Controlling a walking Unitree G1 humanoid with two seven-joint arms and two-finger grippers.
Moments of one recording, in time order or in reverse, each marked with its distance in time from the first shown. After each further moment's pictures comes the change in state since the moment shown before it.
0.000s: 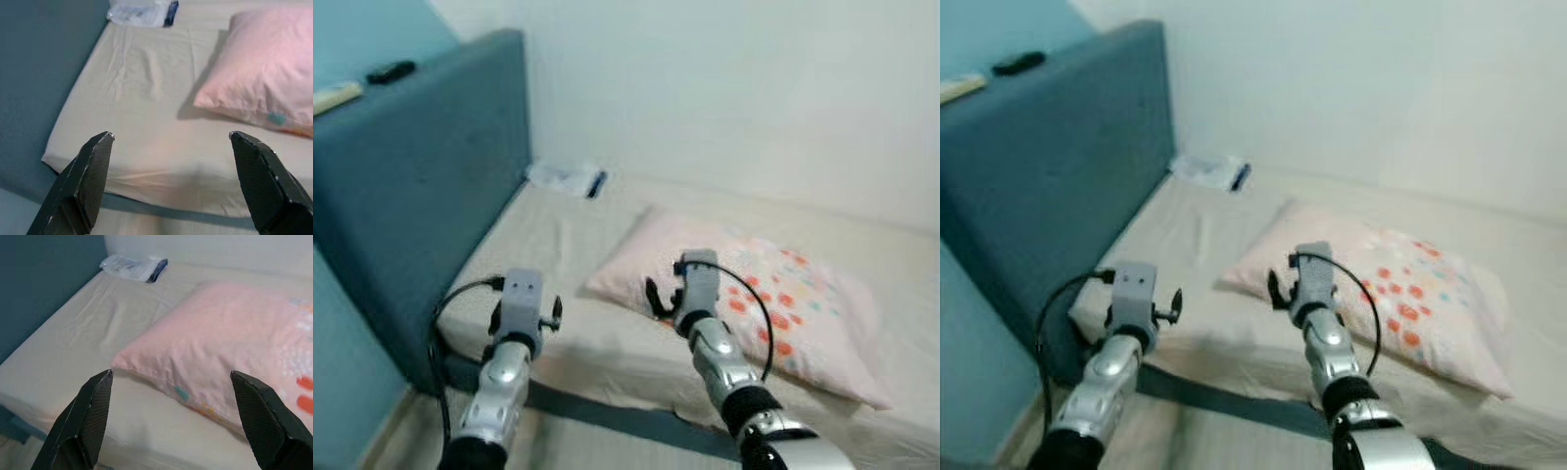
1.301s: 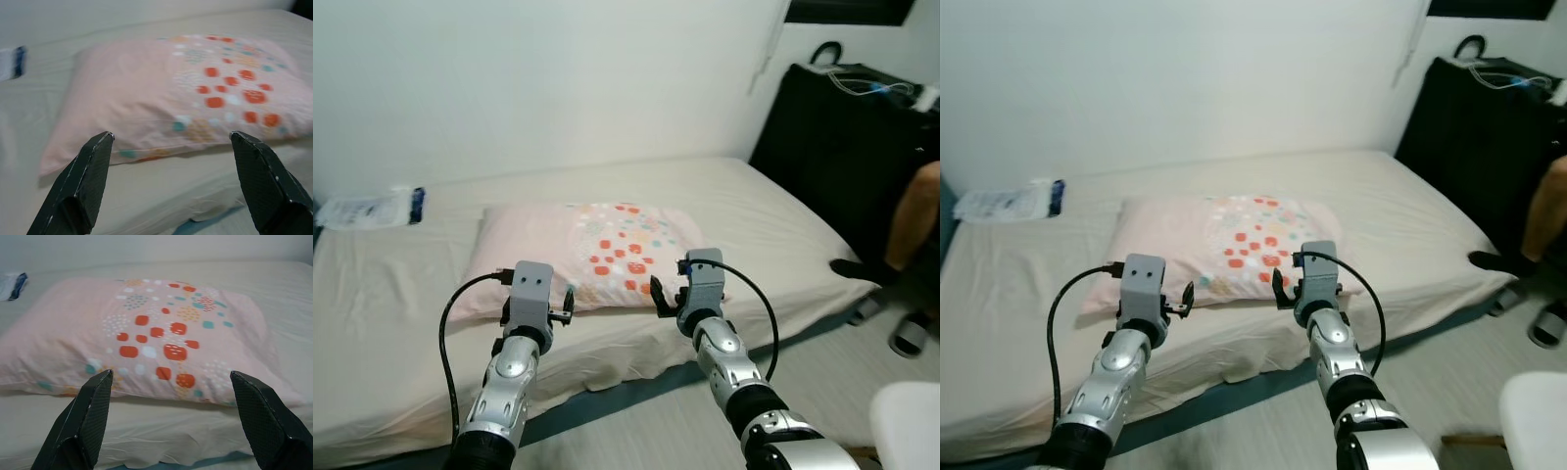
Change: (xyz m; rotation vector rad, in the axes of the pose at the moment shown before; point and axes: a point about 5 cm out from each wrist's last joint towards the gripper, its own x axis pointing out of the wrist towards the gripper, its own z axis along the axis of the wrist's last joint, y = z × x) left arm 0.005 -0.010 0.013 -0.057 -0.063 -0.058; right arm 0.000 -0.009 0.003 -0.009 -0.006 -0.020
